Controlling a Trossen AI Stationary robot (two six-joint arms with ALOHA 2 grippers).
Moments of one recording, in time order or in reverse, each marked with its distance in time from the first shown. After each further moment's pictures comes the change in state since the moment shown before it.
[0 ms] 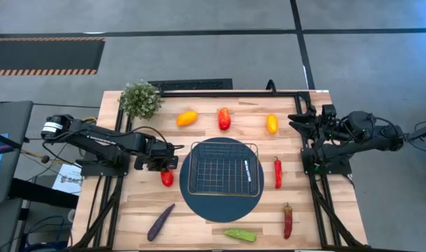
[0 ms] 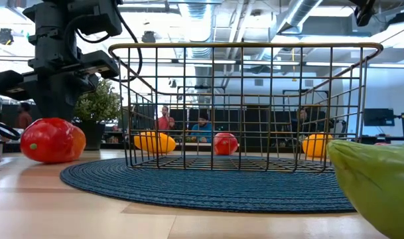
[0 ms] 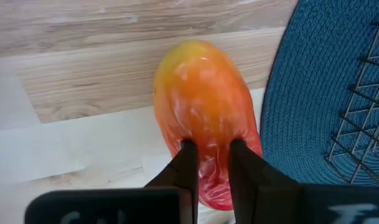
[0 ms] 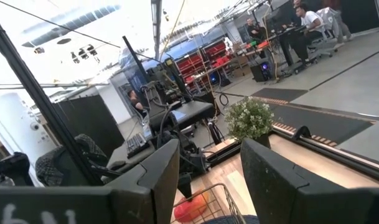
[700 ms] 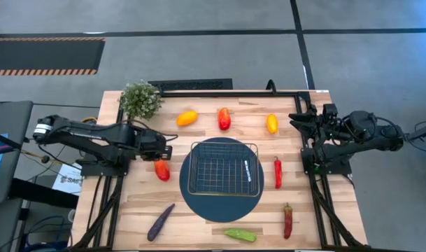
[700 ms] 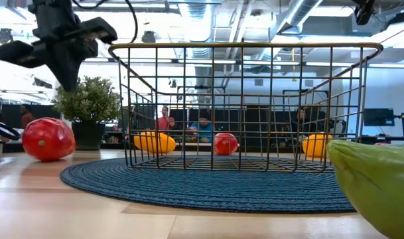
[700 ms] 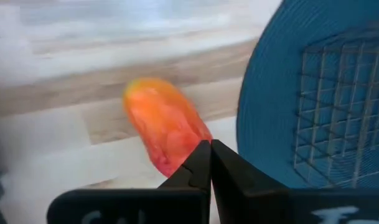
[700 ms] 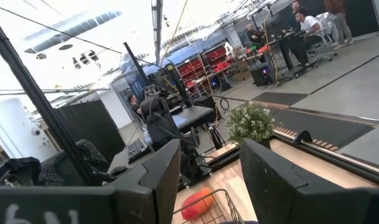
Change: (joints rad) left arm 0.001 -0.191 0.189 -0.288 -0.174 0.043; right arm 0.000 0.000 0.000 0.021 0.006 0.000
